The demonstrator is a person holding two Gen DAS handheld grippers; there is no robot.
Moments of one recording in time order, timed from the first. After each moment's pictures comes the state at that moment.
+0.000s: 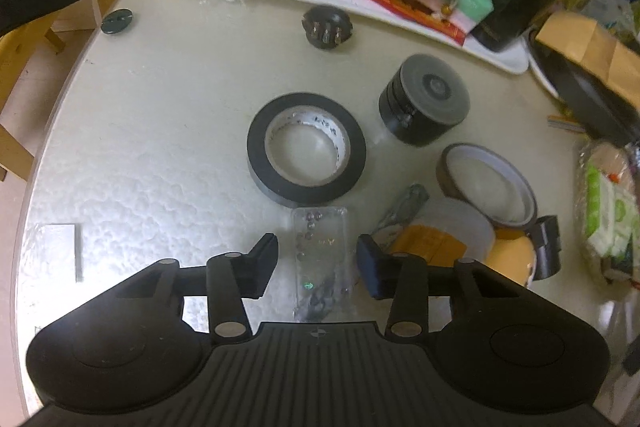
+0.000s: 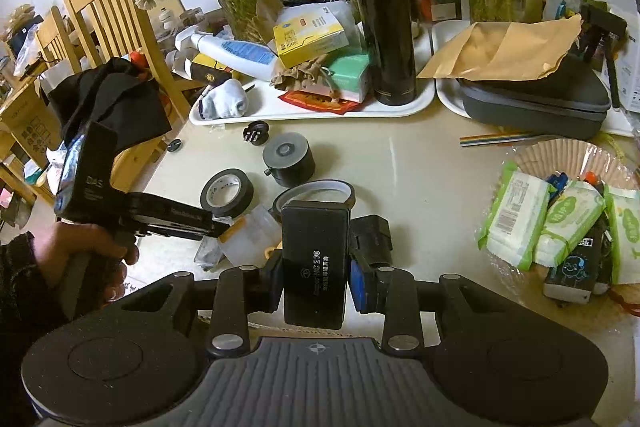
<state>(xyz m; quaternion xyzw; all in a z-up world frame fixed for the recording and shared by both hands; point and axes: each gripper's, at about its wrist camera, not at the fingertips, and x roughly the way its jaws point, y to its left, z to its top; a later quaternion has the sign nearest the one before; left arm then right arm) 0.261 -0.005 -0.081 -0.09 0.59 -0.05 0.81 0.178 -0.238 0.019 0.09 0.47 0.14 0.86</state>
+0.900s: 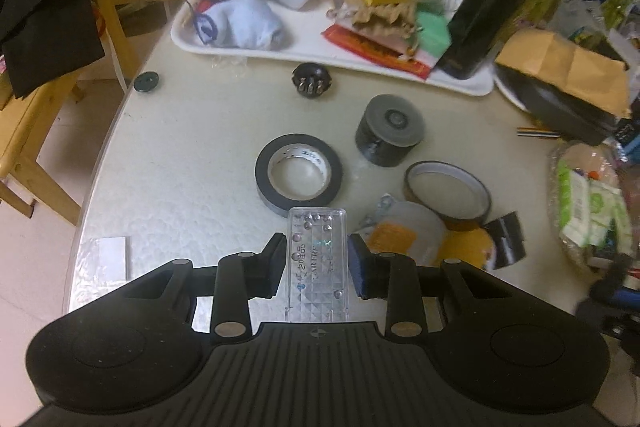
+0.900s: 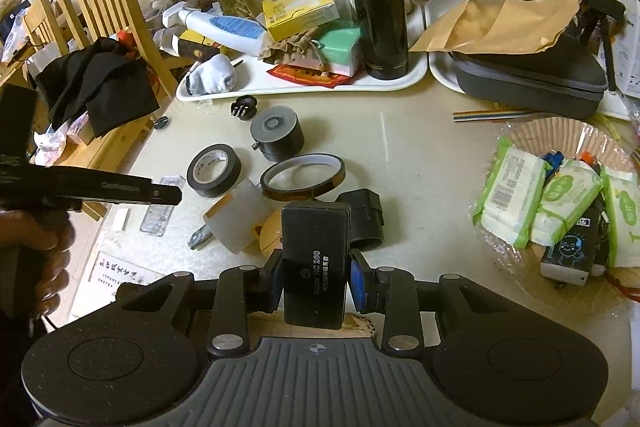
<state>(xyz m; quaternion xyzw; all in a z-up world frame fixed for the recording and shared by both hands) 0.224 -0.009 -0.024 -0.05 0.53 -0.05 0.85 0.178 -0.235 0.007 0.08 0.51 0.13 0.85</state>
